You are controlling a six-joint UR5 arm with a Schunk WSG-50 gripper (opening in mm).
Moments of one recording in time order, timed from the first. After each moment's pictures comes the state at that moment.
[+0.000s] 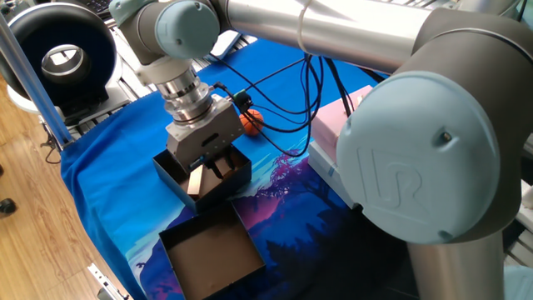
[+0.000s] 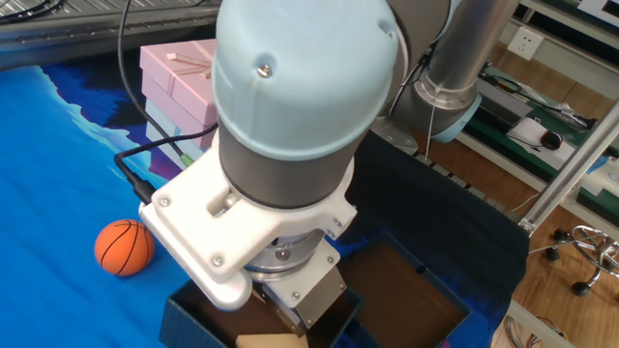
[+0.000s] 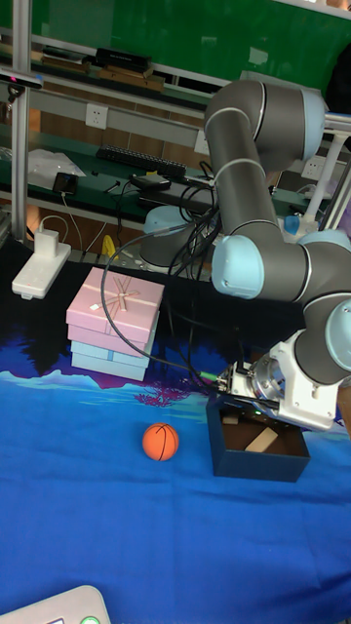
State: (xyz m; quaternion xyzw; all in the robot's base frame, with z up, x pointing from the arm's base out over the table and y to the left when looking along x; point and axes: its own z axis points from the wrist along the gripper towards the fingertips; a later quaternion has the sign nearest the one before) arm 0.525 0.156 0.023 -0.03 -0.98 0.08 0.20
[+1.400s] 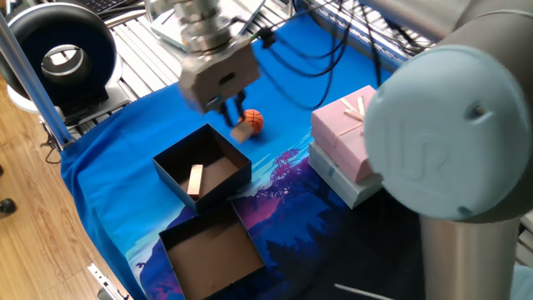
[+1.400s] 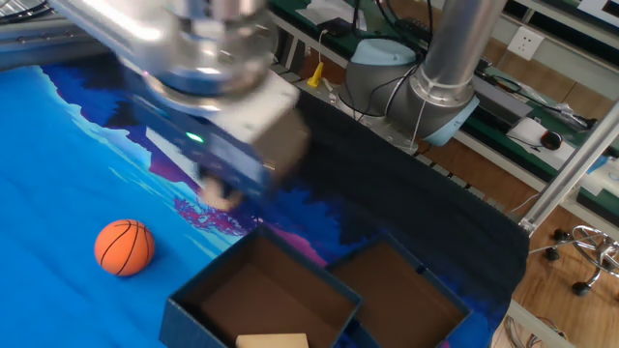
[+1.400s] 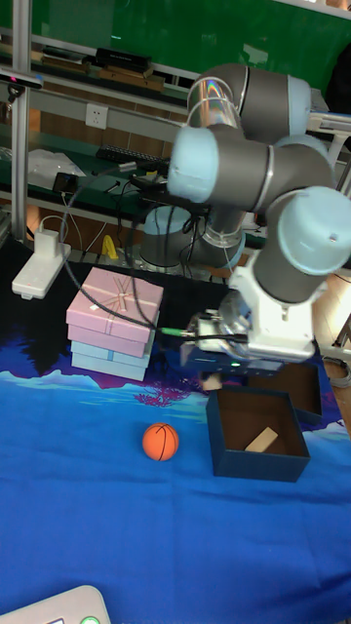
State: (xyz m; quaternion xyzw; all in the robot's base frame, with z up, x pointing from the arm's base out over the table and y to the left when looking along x) arm 0.556 0.068 0.118 0.06 -0.99 0.03 0.16
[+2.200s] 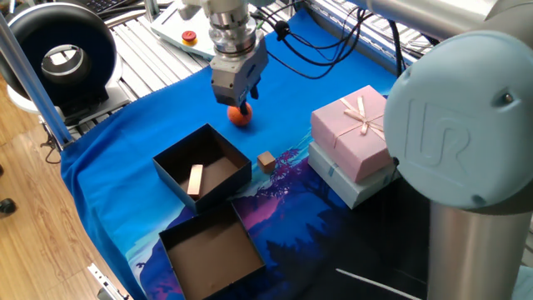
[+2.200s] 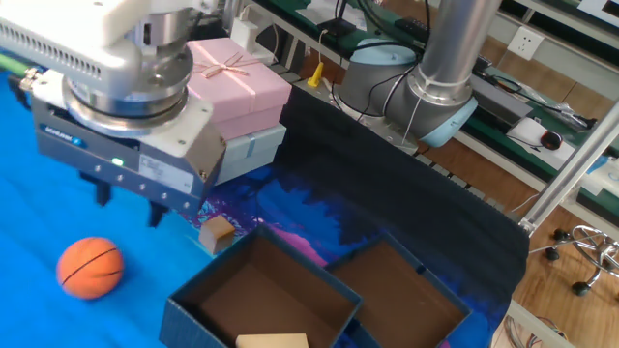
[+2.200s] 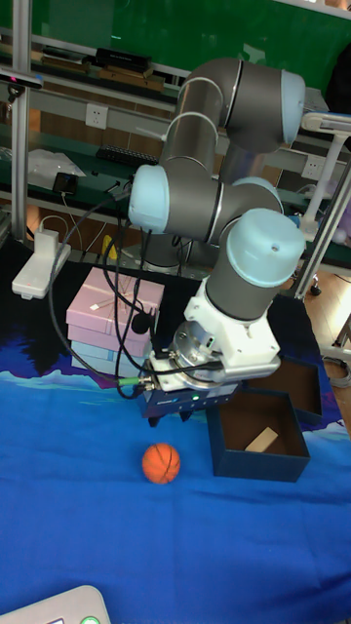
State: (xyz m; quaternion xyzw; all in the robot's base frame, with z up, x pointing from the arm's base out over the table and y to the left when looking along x) arm 0.612 0.028 0.070 0.21 -0.97 0.05 0.07
